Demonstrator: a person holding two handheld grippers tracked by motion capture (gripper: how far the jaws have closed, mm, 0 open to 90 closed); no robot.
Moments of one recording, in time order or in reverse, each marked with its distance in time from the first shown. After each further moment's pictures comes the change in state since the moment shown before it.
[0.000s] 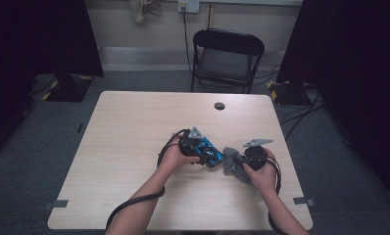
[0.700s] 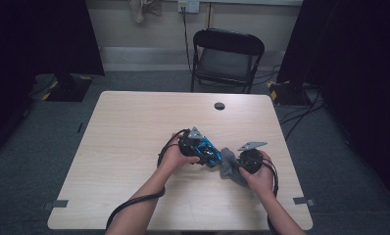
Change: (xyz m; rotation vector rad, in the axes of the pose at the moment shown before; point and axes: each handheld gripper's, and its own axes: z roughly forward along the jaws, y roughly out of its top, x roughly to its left) left arm 0.000 0.000 0.000 -0.002 0.002 -0.001; right arm 0.019 0.000 0.002 0.038 0.027 -0.072
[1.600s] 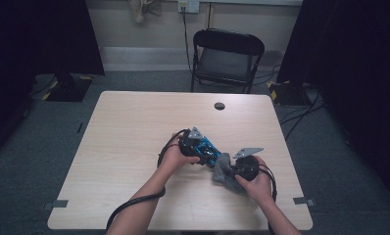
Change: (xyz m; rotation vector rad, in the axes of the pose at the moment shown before) left arm -0.001 0.000 0.000 0.001 0.001 0.000; right arm 0.021 -0.007 -0.004 -0.026 0.122 -0.061
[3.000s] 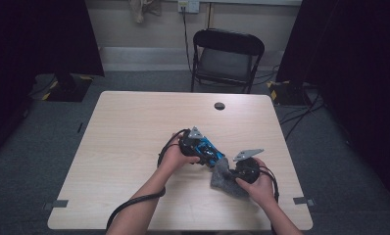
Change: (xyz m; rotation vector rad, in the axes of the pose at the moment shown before) left arm 0.001 0.000 0.000 0.004 -0.001 0.002; right arm 0.006 -0.003 -0.005 0.026 0.082 -0.005
